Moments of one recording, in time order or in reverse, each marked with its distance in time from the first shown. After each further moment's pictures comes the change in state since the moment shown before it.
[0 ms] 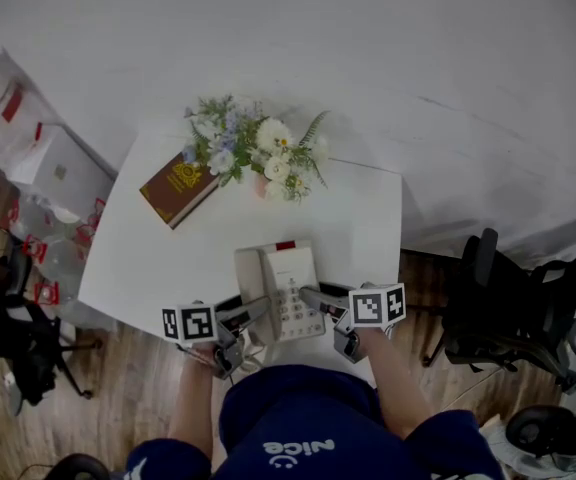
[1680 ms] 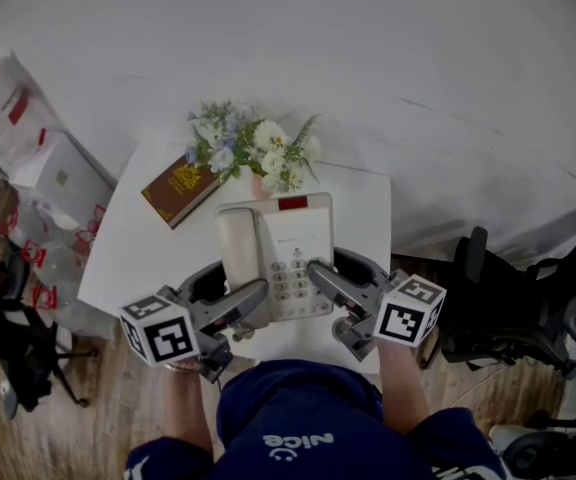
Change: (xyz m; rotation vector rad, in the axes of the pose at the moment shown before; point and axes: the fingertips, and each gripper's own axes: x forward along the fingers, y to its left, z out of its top) left arm -0.070 -0.169 0.061 0.425 -0.222 -0.112; right arm -0.095 0.149 0.080 -0.356 -0.390 0.144
